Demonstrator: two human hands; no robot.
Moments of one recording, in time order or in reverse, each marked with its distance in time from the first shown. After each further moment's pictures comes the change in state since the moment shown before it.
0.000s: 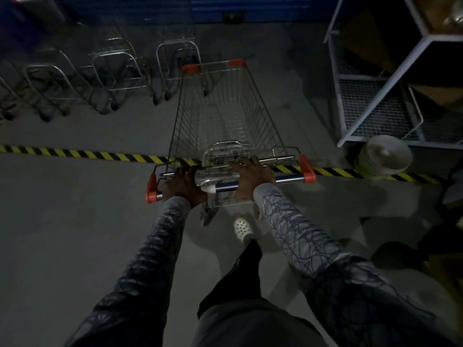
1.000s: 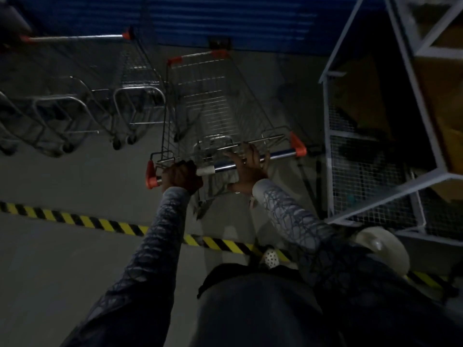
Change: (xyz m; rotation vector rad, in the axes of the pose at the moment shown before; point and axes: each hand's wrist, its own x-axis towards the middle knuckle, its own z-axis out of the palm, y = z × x) left_hand 0.614 0.305 -0.036 0.159 0.153 -0.017; right_hand 0.517 0.370 -0.241 0.088 0.181 -0.040
